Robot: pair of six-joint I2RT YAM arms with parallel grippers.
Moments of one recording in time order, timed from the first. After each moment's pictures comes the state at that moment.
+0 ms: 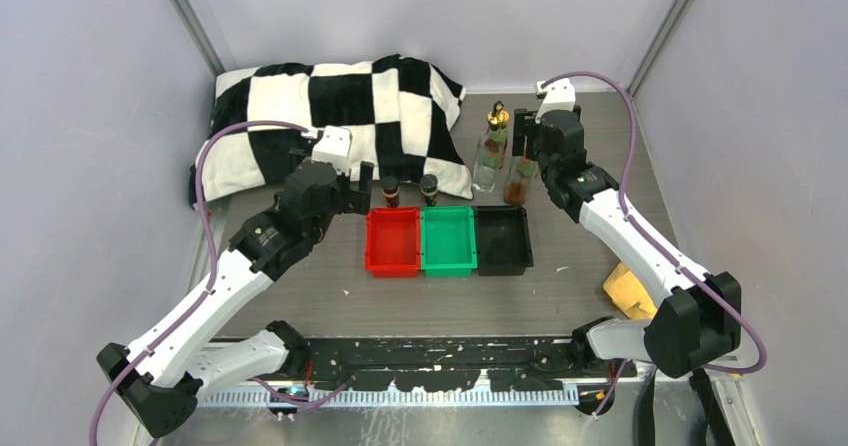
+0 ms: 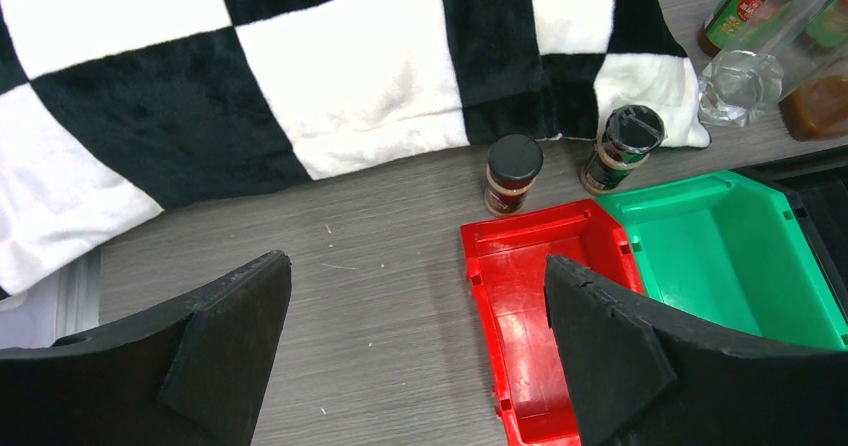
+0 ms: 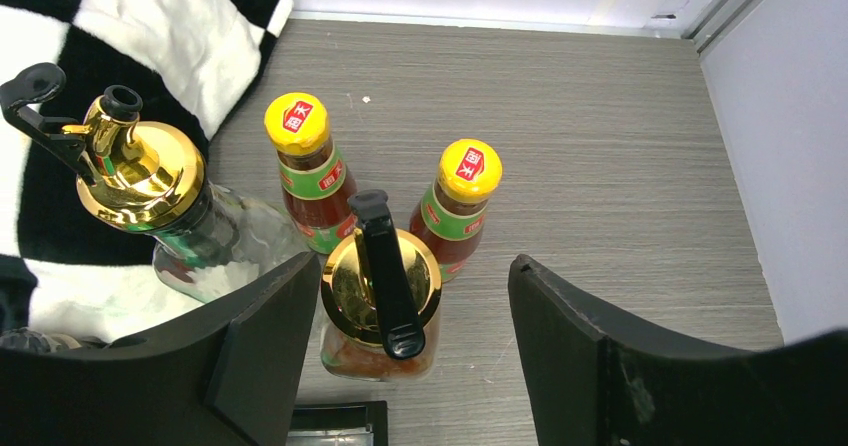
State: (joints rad) left arm -0.68 0.96 1.05 -0.50 -0.50 -0.12; right arm 0.38 1.30 1.08 -0.09 0.41 0.05
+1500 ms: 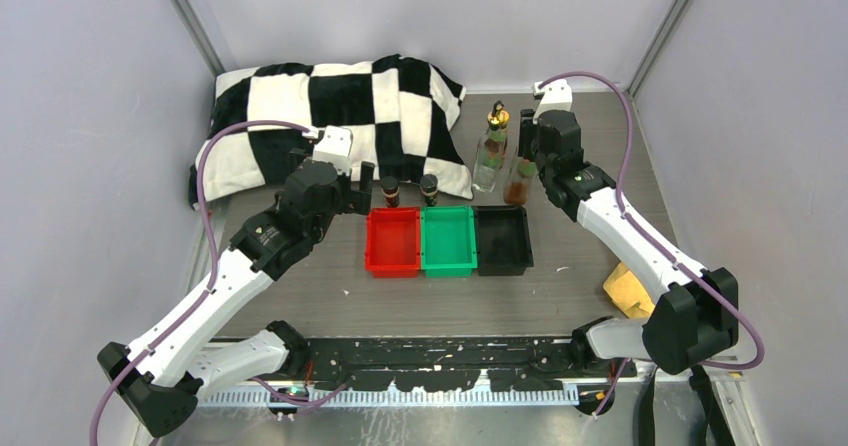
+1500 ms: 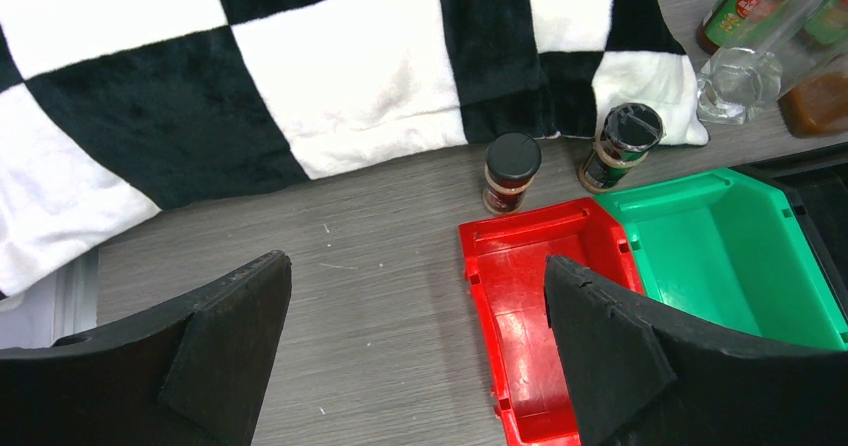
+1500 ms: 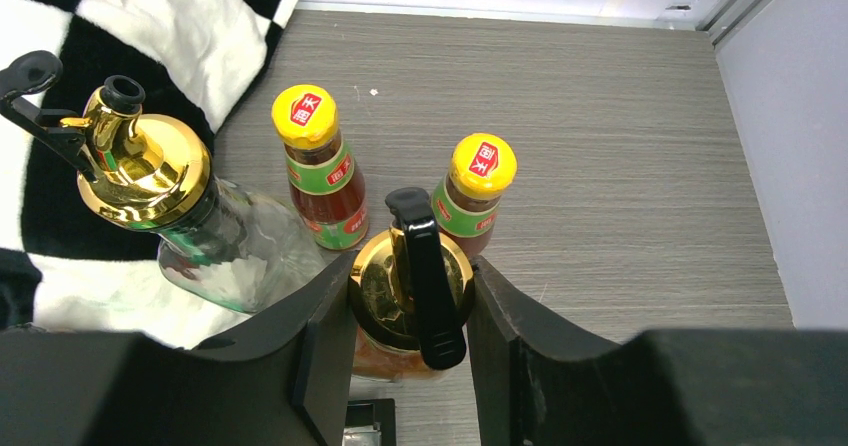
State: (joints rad) left arm -0.68 0.96 1.05 -0.50 -0.50 -0.12; right arm 0.38 1.32 1.08 -0.09 0.41 0.06
